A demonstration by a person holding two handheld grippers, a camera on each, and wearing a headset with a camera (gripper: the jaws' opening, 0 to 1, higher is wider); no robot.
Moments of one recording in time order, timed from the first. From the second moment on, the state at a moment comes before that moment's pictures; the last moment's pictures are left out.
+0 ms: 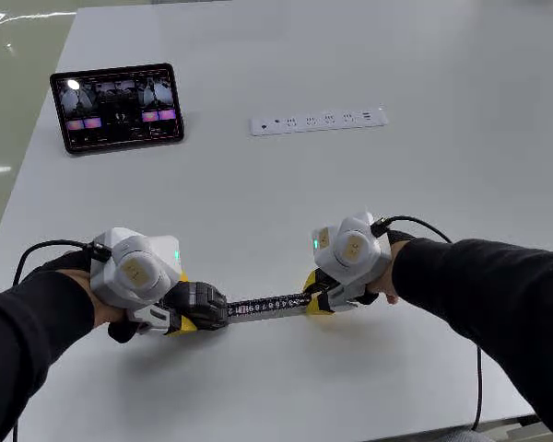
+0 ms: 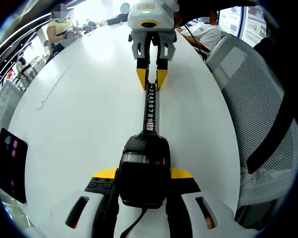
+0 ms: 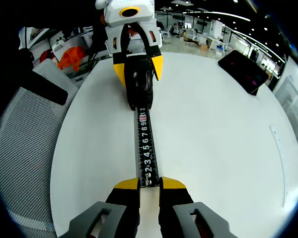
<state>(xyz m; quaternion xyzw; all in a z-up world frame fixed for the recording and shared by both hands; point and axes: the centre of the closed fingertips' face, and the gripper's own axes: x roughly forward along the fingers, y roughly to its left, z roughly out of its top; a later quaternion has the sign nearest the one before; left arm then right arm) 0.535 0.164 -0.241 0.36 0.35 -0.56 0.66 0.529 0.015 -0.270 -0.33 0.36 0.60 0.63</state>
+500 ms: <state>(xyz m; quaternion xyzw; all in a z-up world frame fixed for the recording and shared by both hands) 0.536 0.163 -0.242 0.36 0.35 -0.56 0.66 0.530 0.002 -0.270 -0.33 0.37 0.60 0.63</state>
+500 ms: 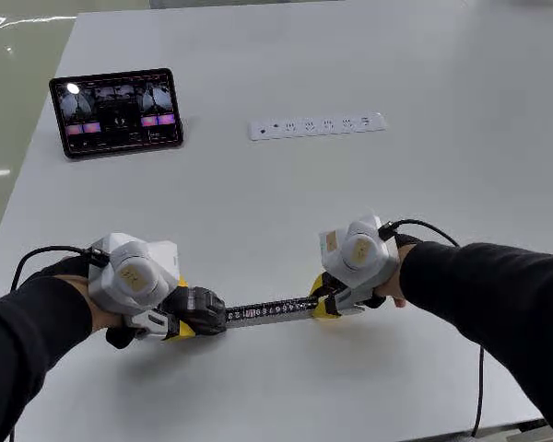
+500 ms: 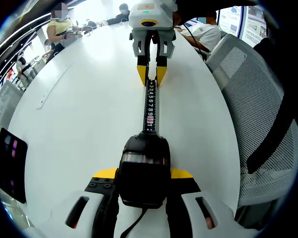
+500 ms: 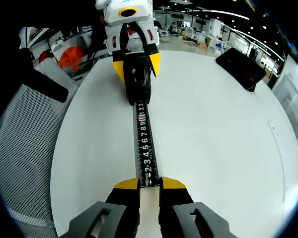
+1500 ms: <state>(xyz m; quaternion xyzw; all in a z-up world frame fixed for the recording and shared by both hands) 0.536 0.163 -0.242 0.36 0.35 -0.56 0.66 0.531 -0.012 -0.270 -0.33 0.37 0.59 0.63</state>
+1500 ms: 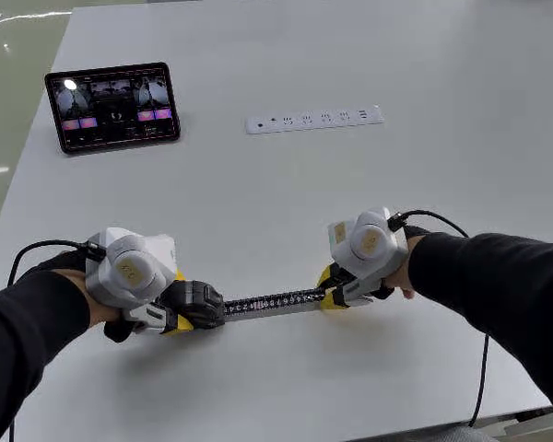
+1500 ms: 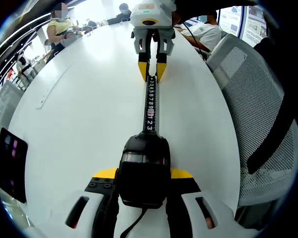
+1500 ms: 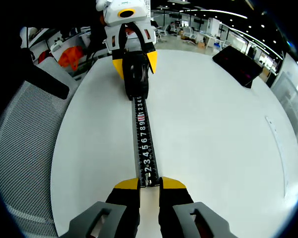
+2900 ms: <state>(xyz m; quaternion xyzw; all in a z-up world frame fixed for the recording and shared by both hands) 0.535 0.162 -0.241 0.36 0.35 -0.55 0.66 0.532 -0.035 -0.271 -0.33 0.38 0.58 0.64</state>
